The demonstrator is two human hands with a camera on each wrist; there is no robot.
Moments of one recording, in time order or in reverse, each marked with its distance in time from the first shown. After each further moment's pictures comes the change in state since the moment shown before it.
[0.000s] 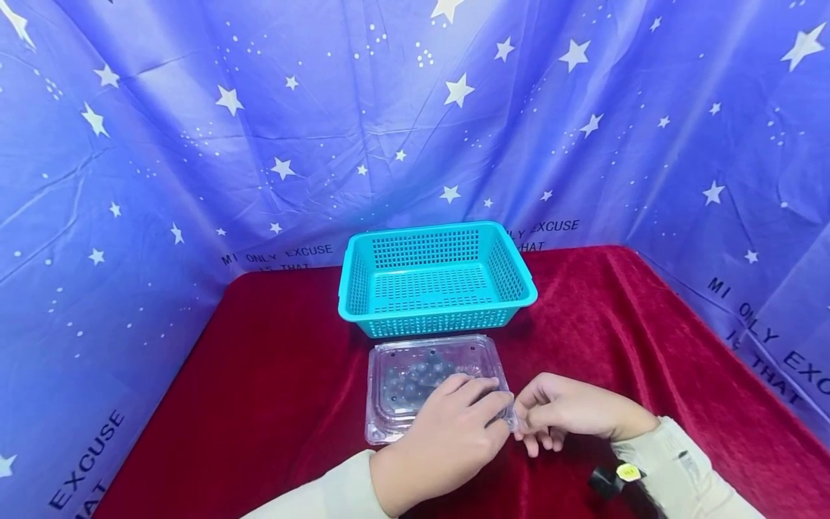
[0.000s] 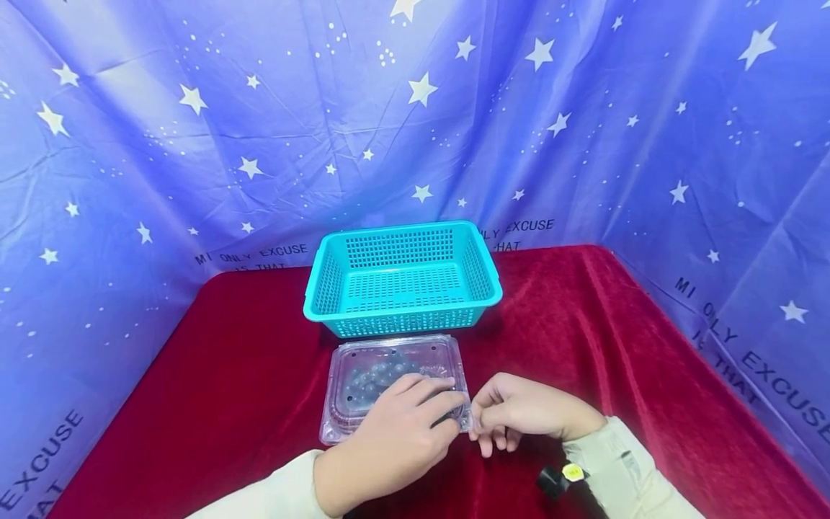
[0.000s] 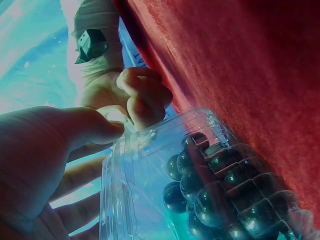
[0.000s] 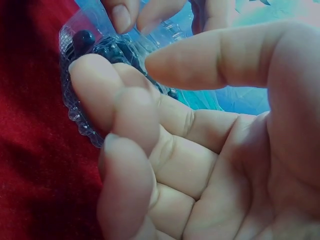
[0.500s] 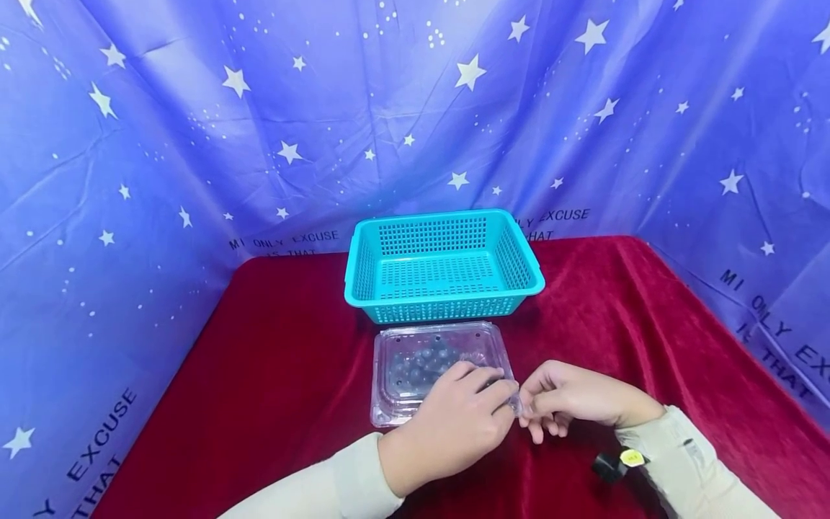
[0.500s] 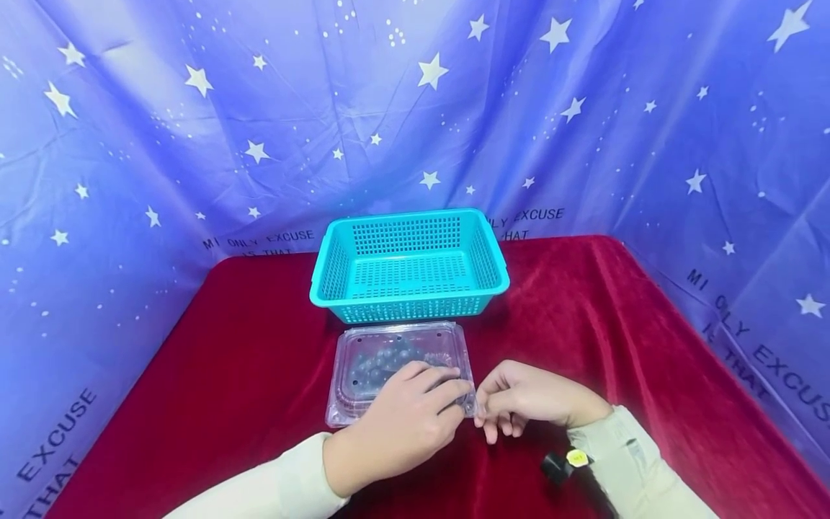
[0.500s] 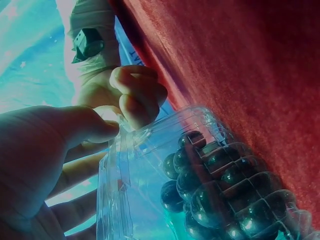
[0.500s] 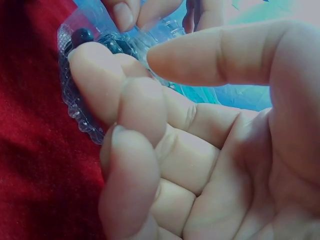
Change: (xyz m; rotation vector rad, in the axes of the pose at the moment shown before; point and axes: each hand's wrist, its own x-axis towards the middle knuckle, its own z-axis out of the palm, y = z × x) left_hand 0.002 0.000 0.008 0.033 0.018 0.001; right_hand 0.004 0.005 -0.007 0.036 -0.037 -0.009
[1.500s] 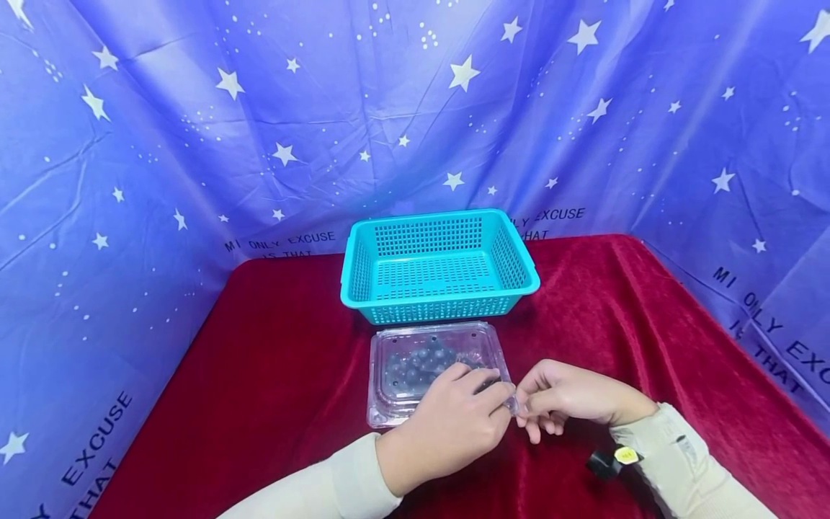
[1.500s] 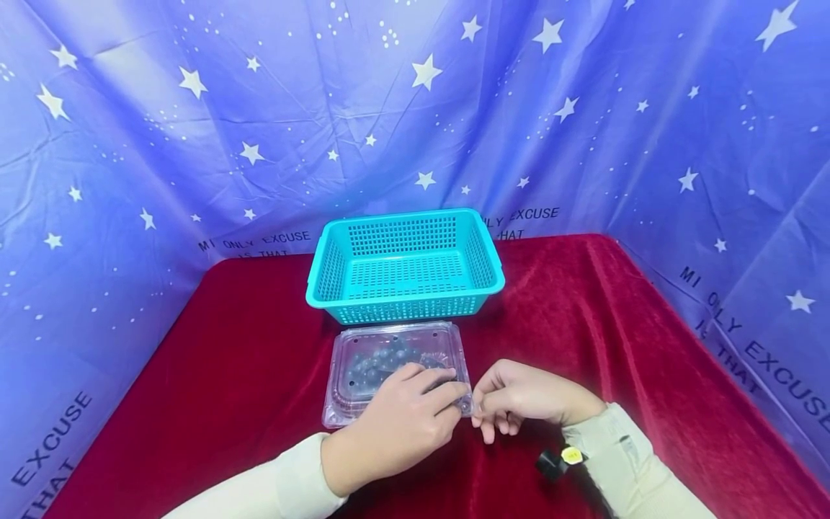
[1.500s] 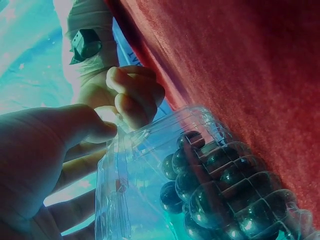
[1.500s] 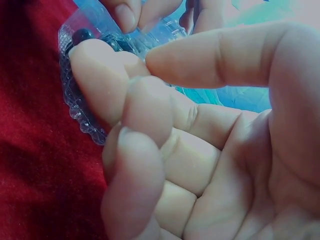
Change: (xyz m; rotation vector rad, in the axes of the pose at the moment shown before) left_hand 0.002 0.000 -0.001 0.000 0.025 0.027; right_hand 0.000 0.001 0.002 0.000 0.003 -0.003
